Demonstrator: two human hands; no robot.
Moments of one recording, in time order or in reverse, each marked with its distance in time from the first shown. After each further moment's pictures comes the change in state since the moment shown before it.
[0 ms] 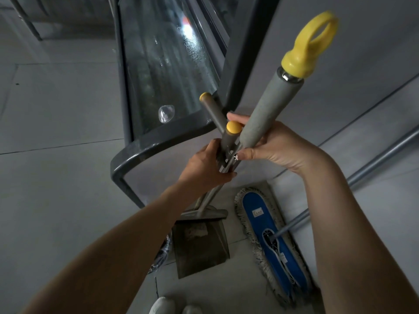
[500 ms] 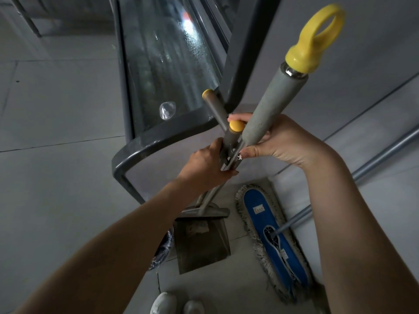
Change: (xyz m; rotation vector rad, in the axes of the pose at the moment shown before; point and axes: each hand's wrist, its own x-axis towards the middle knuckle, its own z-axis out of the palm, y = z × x) left_hand -0.004 0.003 -0.005 0.142 0.031 0.098; right_hand 0.001 -0.003 -0.002 -0.125 0.016 -0.032
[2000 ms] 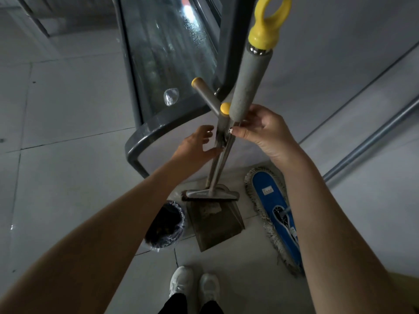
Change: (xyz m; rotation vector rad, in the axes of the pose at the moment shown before) left_hand -0.023 -0.004 -0.027 -0.209 -0.164 -0.246; right_hand -0.024 0.015 0.045 0.310 0.346 -0.041
